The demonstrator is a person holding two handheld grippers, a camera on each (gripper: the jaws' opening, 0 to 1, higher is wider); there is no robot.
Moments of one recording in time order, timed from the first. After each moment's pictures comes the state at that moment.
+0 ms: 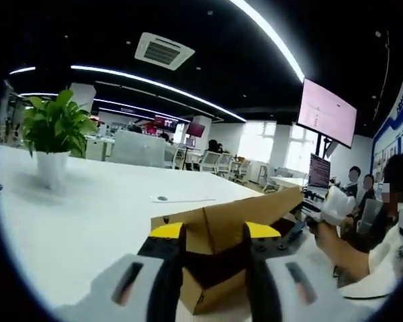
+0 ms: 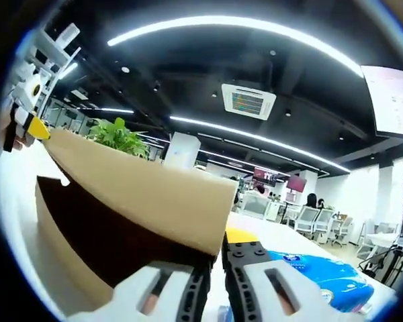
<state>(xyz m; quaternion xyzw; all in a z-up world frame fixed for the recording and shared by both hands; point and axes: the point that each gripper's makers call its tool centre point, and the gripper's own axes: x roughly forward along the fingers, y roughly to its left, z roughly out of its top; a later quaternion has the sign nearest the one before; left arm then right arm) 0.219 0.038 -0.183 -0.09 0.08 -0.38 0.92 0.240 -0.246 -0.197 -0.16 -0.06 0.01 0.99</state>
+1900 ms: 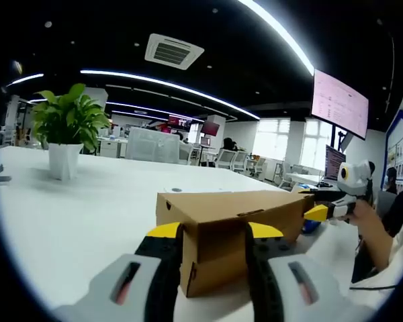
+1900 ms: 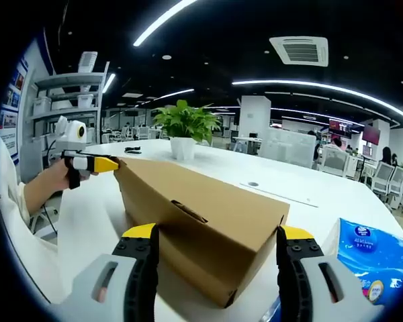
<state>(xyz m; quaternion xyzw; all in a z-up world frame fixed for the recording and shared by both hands) 0.228 0.042 -0.226 -0.07 0.08 -0.33 0.94 0.217 -0.190 -0.238 -0.08 0.11 0.27 0.95</state>
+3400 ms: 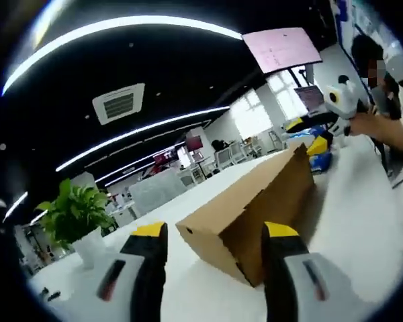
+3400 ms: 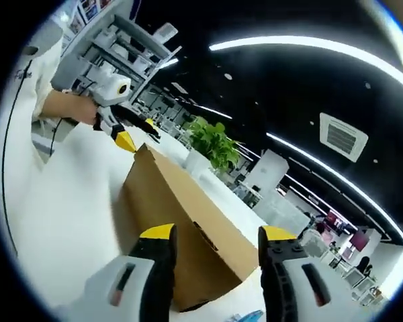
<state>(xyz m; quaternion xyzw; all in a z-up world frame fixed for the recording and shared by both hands) 0.213 0.048 -0.219 0.25 -0.07 -0.34 0.91 0.190 -0.177 -0.204 -0.35 -0.10 0.30 0.88</state>
